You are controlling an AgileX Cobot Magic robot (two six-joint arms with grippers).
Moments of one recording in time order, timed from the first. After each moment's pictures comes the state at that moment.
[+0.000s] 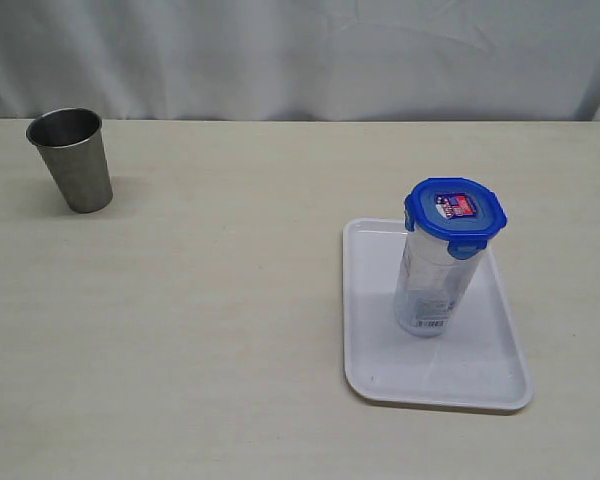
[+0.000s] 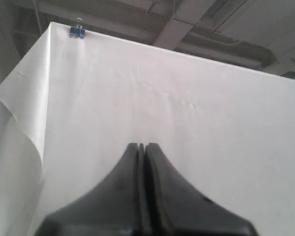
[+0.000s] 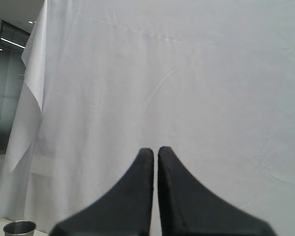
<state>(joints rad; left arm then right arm) -0.02 0.00 -0.72 0.05 0.22 -0.16 0.43 0.00 -0.70 -0.14 0.40 -0.02</state>
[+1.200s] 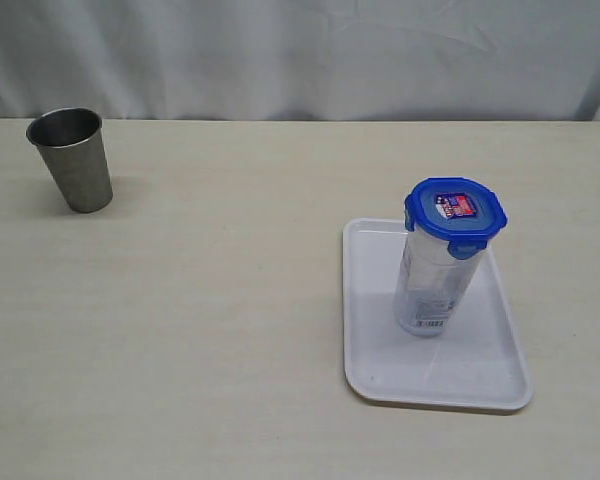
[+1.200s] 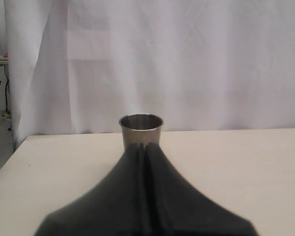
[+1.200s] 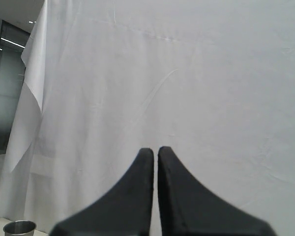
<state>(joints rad) 0.07 0.00 0.00 0.07 0.08 -0.06 0.43 0.00 -0.70 -0.14 0.40 -0.02</state>
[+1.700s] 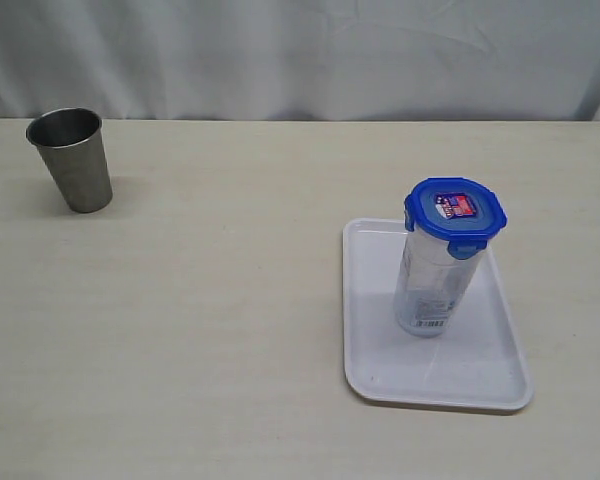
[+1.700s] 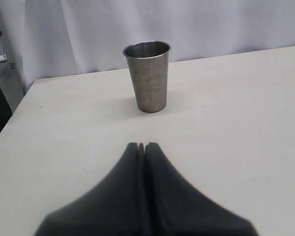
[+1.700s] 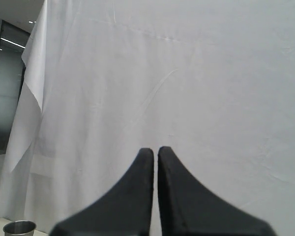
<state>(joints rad) 0.07 0.00 0.00 0.07 0.32 0.06 0.43 0.00 -0.70 -0.14 0.40 -0.02</state>
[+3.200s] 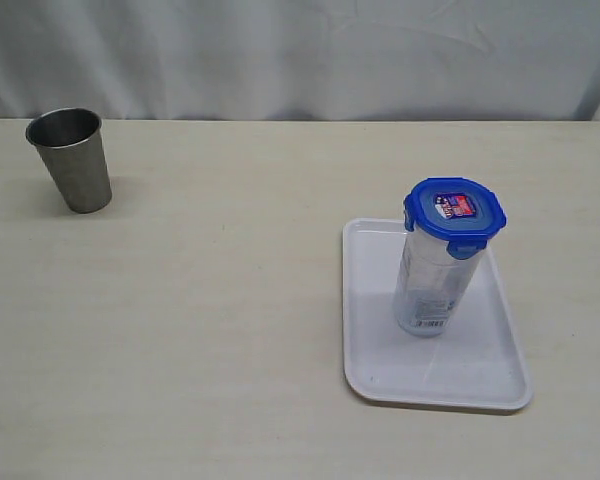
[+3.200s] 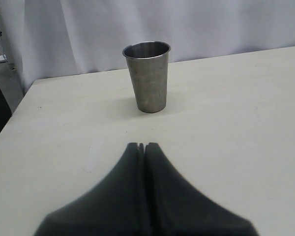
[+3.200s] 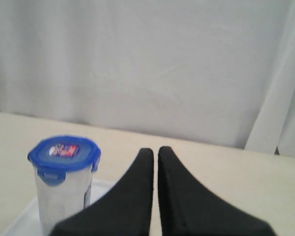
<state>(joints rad) 0.07 0.00 0.00 0.07 0.32 0.06 0.11 0.00 -0.26 -0.13 0.39 -0.02</state>
